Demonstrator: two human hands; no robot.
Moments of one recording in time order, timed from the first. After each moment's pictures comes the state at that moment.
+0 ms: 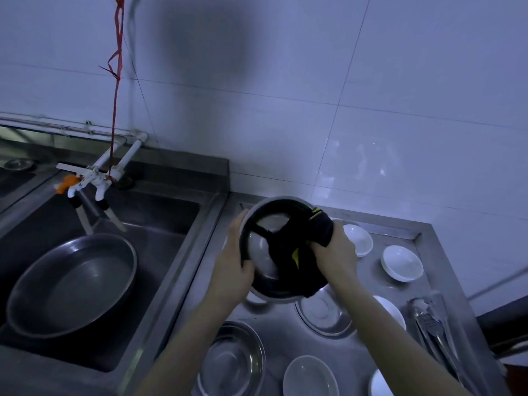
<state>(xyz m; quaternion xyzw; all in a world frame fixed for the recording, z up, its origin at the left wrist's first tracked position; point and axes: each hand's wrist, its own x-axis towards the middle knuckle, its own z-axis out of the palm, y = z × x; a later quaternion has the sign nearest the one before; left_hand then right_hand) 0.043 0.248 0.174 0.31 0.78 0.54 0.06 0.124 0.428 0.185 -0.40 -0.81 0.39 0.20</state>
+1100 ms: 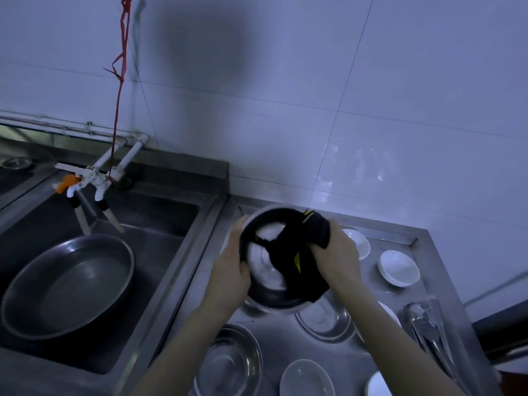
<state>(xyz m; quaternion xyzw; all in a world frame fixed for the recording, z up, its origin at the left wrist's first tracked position) 0.046 0.244 0.175 0.35 0.77 0.53 0.04 0.129 0.428 0.195 -0.35 -0.86 0.33 0.20</state>
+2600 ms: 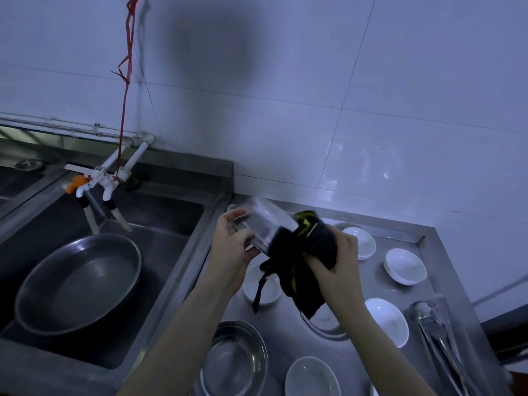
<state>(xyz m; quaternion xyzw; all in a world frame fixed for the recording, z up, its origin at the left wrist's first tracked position) 0.035 0.263 0.215 0.02 0.54 0.80 0.24 0.157 0.394 0.189 -0.24 -0.79 0.47 0.32</state>
